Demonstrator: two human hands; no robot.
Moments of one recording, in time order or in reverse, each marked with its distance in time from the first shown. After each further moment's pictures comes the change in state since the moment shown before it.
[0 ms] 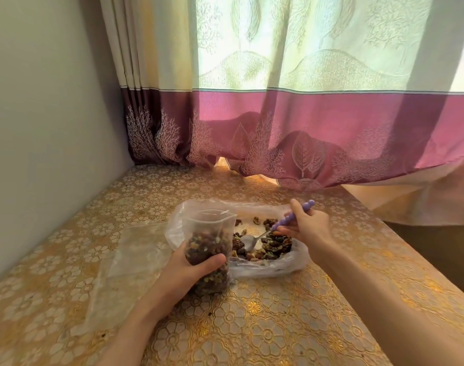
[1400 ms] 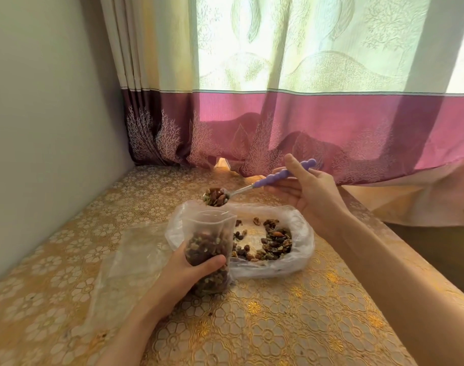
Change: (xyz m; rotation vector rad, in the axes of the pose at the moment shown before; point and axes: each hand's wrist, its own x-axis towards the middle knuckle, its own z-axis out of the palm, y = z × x) left_hand 0.001 -0.003 -0.001 -0.042 -0.020 0.024; right_hand -0.041 -0.076 0.019 0.155 -0.376 -0.215
